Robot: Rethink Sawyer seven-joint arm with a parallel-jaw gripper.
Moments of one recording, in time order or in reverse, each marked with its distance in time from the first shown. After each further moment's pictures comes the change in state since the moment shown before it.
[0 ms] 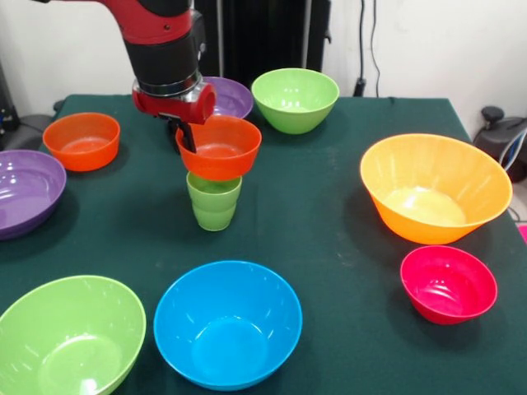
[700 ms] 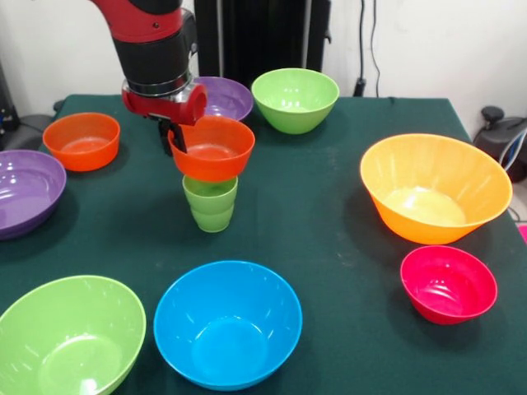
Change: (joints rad) arm -0.007 -0.005 0.007 -0.028 0.000 0.023 0.000
